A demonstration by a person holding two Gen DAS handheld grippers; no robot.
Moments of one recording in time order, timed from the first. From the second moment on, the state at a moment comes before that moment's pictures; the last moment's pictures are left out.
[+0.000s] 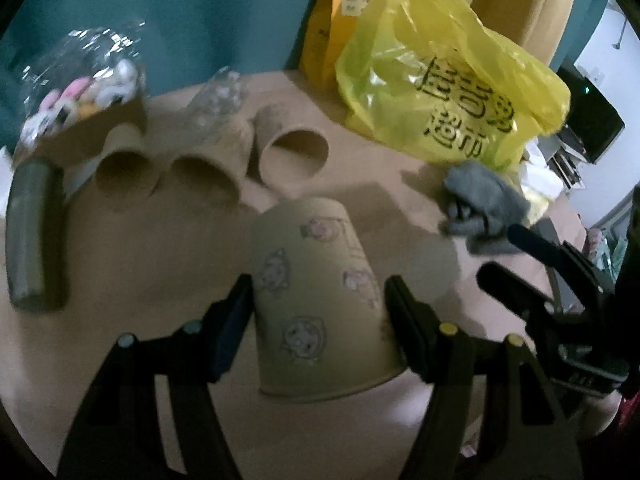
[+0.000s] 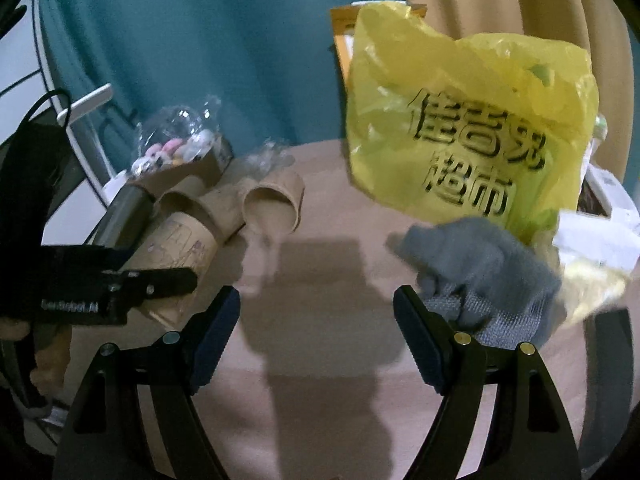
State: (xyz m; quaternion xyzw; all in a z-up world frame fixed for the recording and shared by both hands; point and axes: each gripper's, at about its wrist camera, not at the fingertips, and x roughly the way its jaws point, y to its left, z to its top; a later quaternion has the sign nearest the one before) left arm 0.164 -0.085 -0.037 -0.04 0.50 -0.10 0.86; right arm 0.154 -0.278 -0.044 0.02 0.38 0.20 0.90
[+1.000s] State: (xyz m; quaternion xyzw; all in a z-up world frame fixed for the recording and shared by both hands) left arm 0.073 -0.041 -0.090 -0.12 0.53 -0.10 0.83; right arm 0.102 -0.217 -0.071 0.00 0.44 0.23 0.87
